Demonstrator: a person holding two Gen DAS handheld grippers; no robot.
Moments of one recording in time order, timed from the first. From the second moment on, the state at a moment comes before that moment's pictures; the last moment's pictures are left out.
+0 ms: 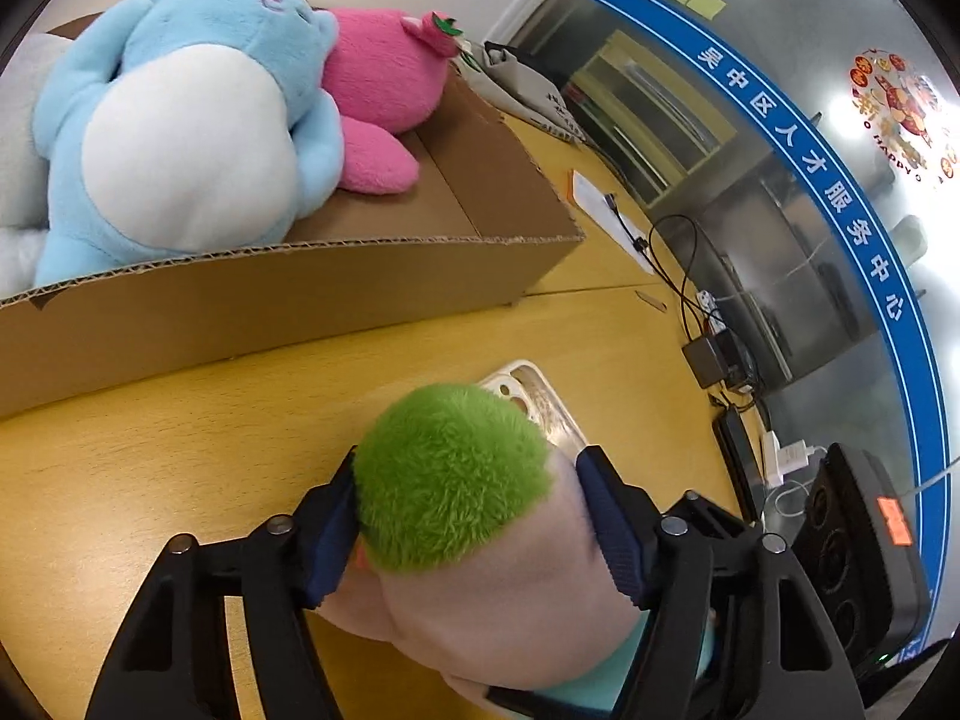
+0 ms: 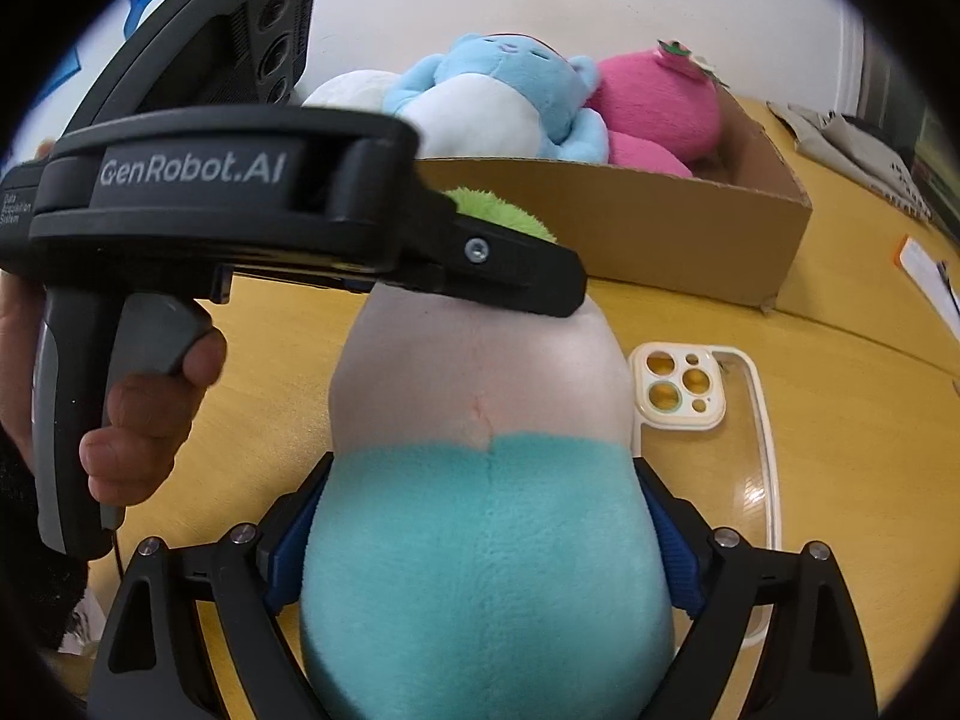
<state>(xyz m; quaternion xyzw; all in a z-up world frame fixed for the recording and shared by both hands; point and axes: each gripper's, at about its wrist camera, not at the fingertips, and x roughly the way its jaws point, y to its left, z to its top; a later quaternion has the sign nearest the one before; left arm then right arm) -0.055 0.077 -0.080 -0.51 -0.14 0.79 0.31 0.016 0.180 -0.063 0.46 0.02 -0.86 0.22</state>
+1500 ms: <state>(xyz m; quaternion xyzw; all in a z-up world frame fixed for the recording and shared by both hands) -0.261 0.136 0.037 -0.39 0.00 0.88 0.29 -0.163 0.210 0.007 0.30 0.00 -0.94 0.16</state>
